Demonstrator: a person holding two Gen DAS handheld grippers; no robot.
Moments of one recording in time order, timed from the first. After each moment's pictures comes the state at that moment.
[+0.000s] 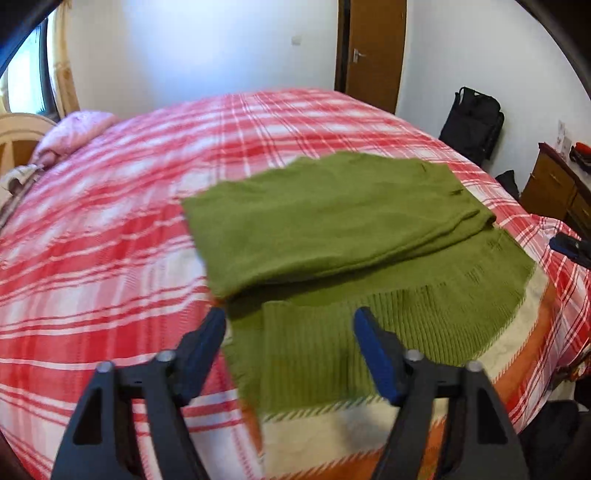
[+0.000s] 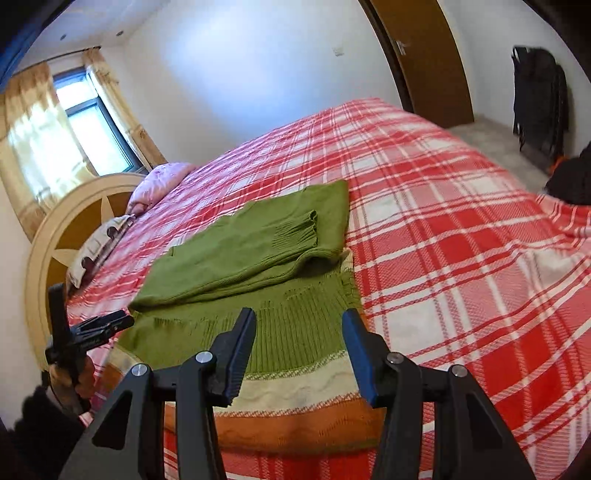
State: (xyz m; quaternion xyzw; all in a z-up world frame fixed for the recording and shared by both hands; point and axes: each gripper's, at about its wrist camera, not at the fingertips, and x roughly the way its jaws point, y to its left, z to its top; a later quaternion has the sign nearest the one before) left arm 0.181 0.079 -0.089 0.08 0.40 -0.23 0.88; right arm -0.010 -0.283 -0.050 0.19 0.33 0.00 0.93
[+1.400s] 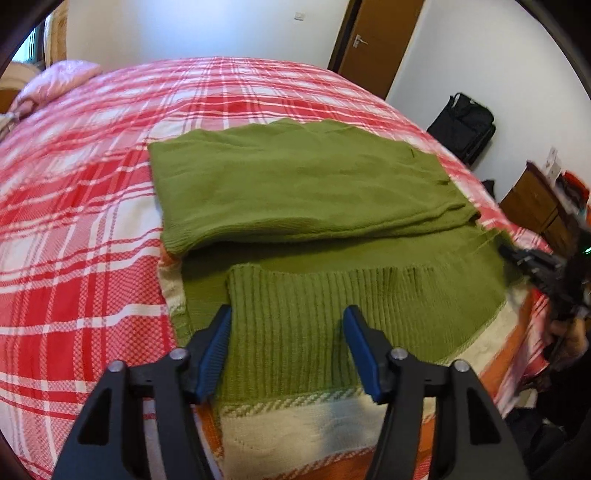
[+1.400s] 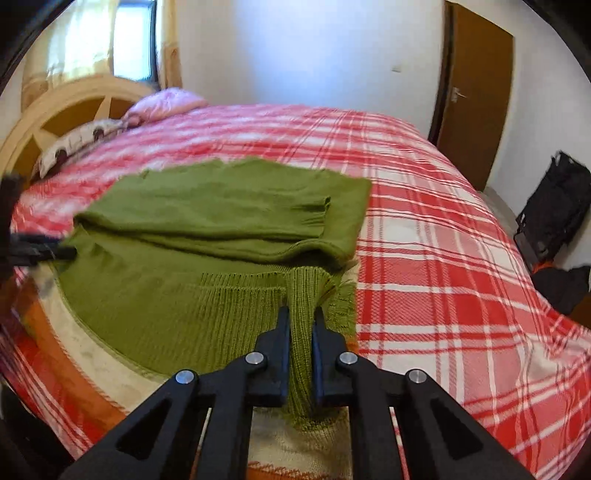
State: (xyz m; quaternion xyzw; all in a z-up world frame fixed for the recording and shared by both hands) left arm 0.177 0.073 -0.112 0.03 0.46 -0.27 0.85; right arm 0.035 -0.244 -0.080 -0.01 0.36 -0.02 0.93
